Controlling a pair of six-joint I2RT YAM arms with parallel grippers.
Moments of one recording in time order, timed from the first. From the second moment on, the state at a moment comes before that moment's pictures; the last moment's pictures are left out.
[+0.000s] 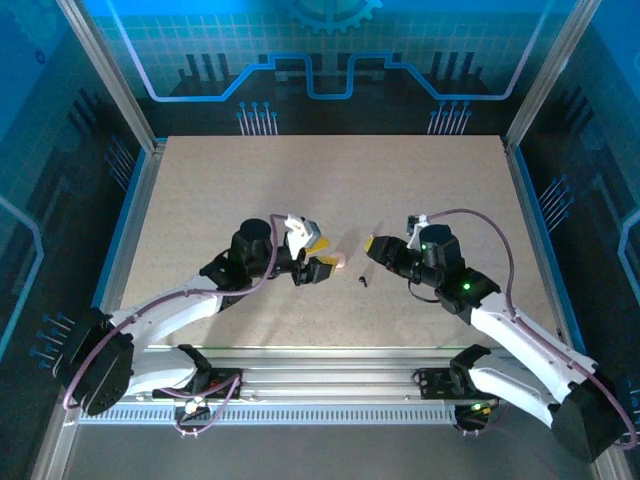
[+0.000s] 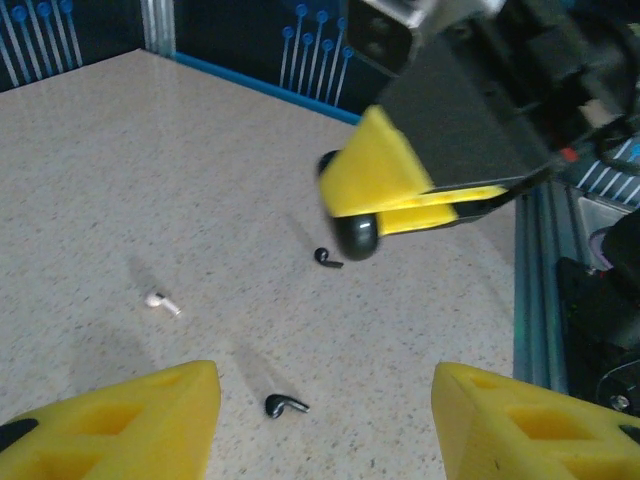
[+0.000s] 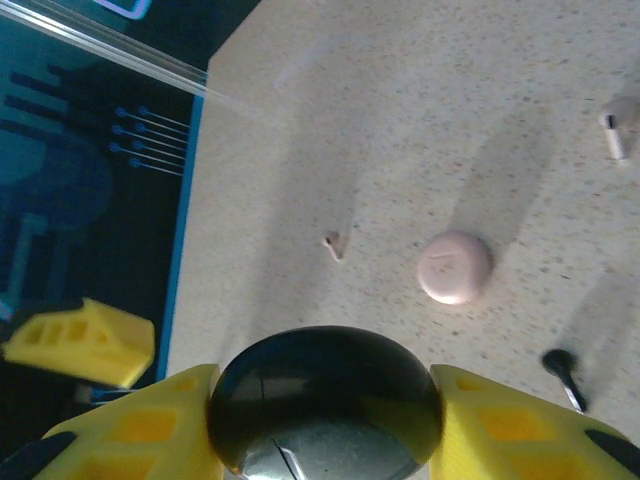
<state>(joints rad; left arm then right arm) -0.63 1.21 0.64 0.29 0.54 -0.03 0.53 0.95 0.61 -0.14 -0.21 0.96</state>
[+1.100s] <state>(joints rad) -0.71 1.33 0.55 0.71 0.31 -0.06 0.67 1.10 0.67 0.10 -0.22 1.08</state>
